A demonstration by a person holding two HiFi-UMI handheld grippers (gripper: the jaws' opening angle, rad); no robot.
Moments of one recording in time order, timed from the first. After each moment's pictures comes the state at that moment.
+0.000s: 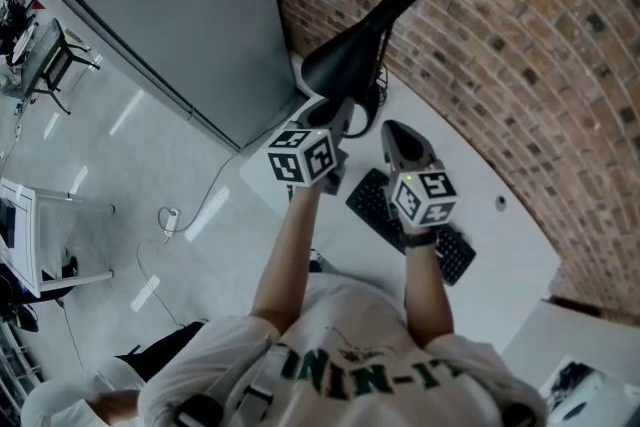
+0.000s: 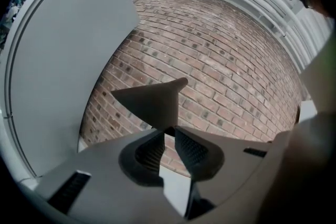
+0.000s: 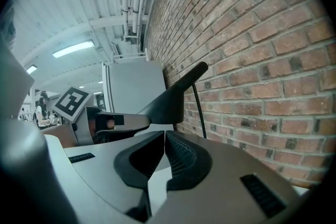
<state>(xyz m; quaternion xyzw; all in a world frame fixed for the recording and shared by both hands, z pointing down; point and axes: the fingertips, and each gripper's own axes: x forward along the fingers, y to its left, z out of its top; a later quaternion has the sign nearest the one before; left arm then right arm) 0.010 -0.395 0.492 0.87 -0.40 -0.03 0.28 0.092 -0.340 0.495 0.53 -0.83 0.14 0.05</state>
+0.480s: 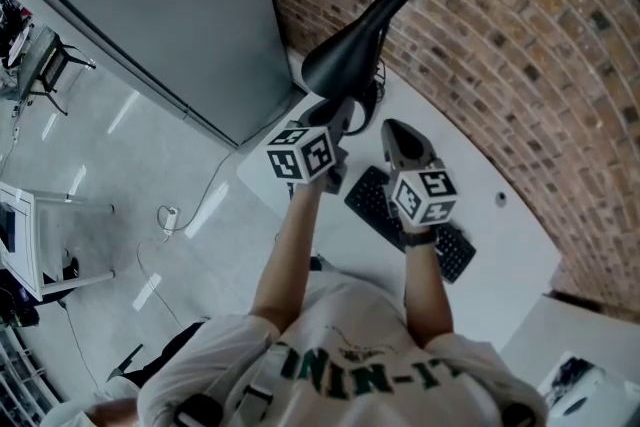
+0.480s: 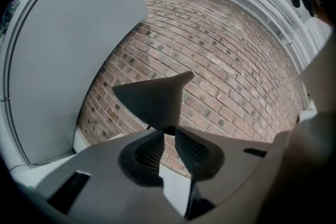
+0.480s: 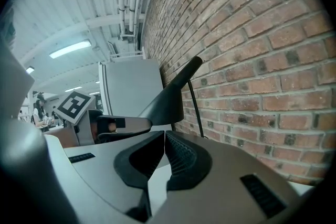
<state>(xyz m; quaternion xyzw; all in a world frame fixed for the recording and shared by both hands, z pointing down) 0.019 -0.401 0.514 0.86 -0.39 -0.04 0.32 0.099 -0.345 0.507 0.54 -0.83 0.15 0.05</state>
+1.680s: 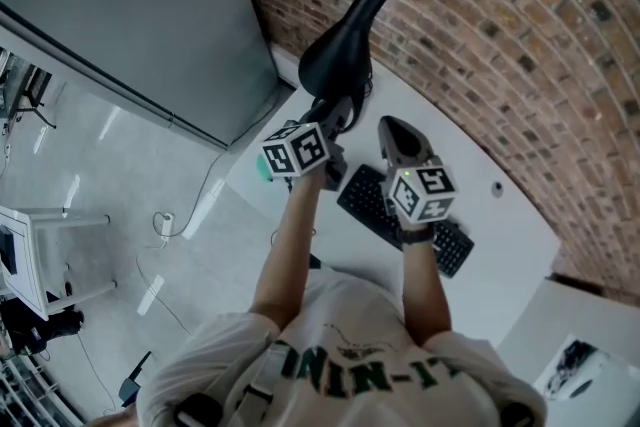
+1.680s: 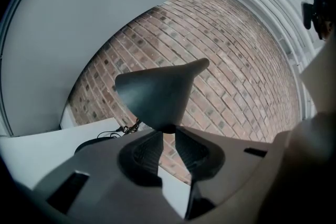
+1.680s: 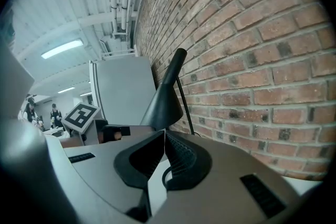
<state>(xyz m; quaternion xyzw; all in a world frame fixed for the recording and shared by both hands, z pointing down) 0.051 -0.423 0.558 0.84 -0.34 -0.07 0.41 0.122 -0.360 0.525 0.56 -0.81 0.17 0.05</state>
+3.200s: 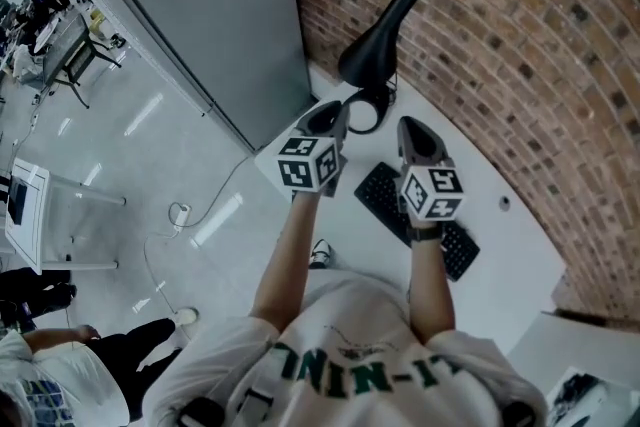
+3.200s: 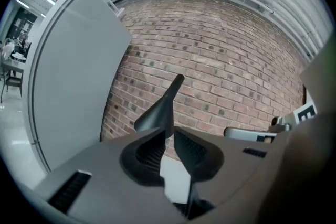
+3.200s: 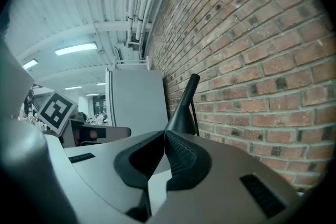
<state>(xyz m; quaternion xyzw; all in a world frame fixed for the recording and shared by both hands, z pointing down) -0.019 -0.336 0.486 0.86 -0.47 0.02 0.20 0.109 -0.302 0.473 0.55 -0.83 0.10 0.03</state>
